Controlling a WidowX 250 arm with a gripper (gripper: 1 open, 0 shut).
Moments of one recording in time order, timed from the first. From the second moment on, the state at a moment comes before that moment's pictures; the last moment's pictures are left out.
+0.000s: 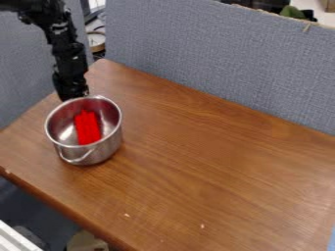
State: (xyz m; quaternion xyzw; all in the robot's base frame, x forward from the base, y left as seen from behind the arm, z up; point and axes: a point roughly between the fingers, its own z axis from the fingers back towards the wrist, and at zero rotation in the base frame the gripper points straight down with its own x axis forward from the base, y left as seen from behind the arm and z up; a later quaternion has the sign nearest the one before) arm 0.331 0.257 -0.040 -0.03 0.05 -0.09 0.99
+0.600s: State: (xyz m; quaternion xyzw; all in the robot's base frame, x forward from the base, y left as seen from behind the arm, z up) arm 0.346 0.223 -0.053 -0.01 0.05 -0.13 0.99
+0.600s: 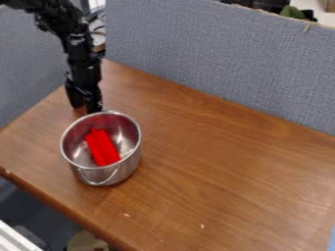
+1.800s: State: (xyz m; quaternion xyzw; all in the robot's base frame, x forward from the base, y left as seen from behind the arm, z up) arm 0.380 0.250 -0.042 -0.01 0.05 -0.04 1.00
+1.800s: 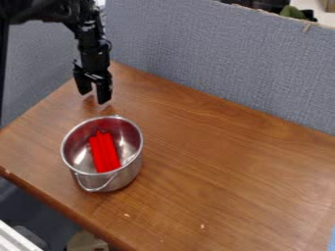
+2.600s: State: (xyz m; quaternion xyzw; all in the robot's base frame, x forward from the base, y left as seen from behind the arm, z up) arm 0.335 0.278 0.004 -0.02 0.01 -0.19 0.98
